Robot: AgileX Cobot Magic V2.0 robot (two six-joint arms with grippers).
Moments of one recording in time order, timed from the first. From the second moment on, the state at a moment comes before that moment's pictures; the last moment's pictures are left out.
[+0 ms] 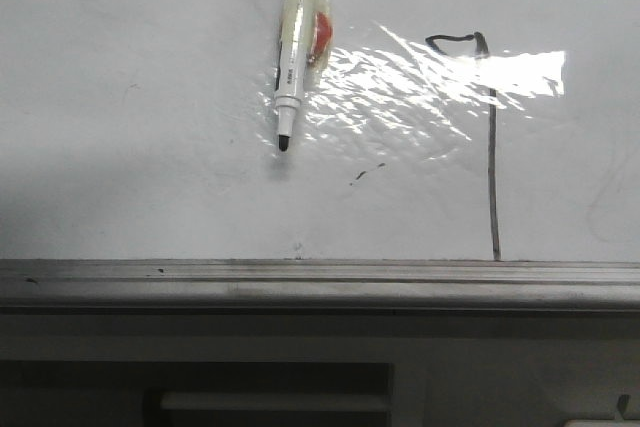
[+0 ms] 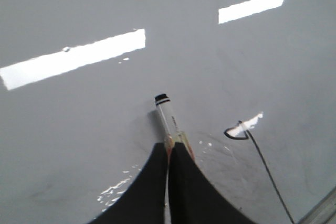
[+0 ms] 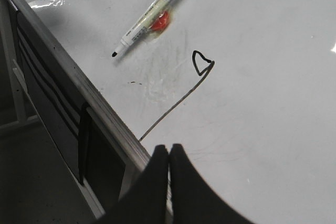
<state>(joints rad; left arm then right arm) -1.46 0.89 -0.57 1.75 0.85 -1.81 1.11 0.14 -0.48 -0.58 0.81 0.25</state>
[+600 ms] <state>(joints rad) -0.67 0.62 -0.47 1.80 0.30 -1.95 1.11 0.14 -0.48 -0.58 0.81 0.25</state>
